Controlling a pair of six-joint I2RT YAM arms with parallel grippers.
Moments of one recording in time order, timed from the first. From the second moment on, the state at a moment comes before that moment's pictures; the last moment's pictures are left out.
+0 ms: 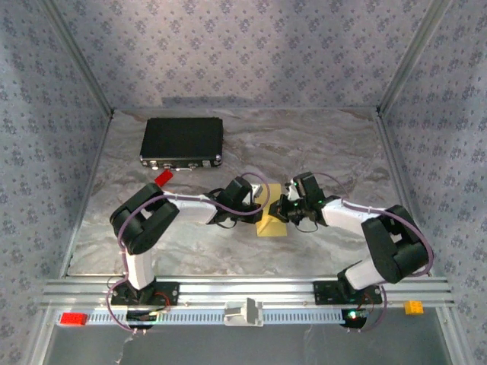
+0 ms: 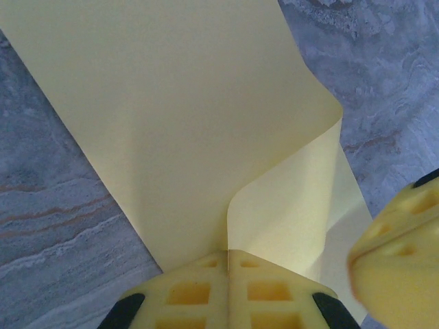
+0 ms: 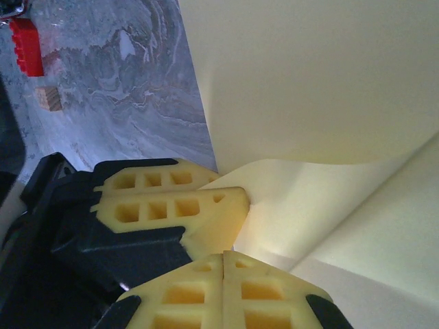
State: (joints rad) left arm -0.87 1.85 0.90 0.09 0.26 -0.57; right arm 0.47 1.47 0.59 -0.02 -0.57 0.88
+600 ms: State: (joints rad) left arm -0.87 1.85 0.91 0.10 0.27 -0.57; right arm 0.46 1.58 0.57 0.06 -0.58 0.90
